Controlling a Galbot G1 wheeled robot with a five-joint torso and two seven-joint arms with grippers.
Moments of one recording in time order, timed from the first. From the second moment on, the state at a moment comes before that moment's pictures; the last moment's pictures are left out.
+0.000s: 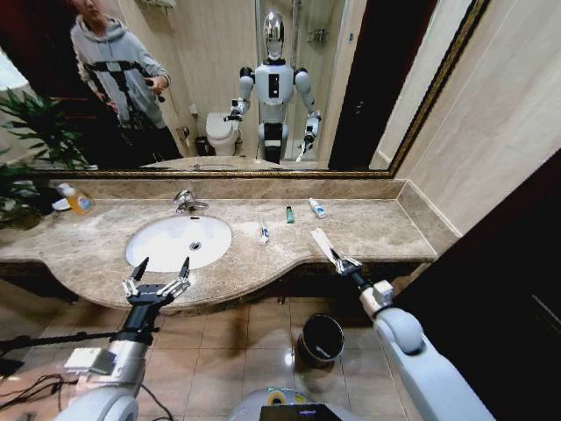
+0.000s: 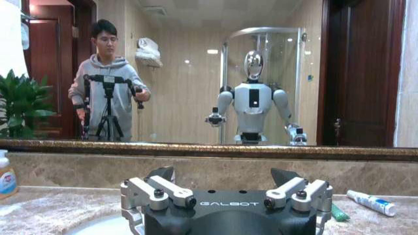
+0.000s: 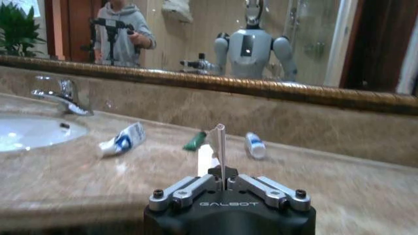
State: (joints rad) left arm 1.84 -1.36 -0.82 -2.47 -0.37 0.04 0.05; right arm -1.48 1.11 0.55 1.99 0.30 0.00 -0.12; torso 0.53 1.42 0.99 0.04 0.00
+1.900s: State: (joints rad) left arm 1.84 -1.36 -0.82 -2.47 -0.37 0.04 0.05; right arm -1.25 1.34 0.46 1.06 -0.29 -0.02 -0.23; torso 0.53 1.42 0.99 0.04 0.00
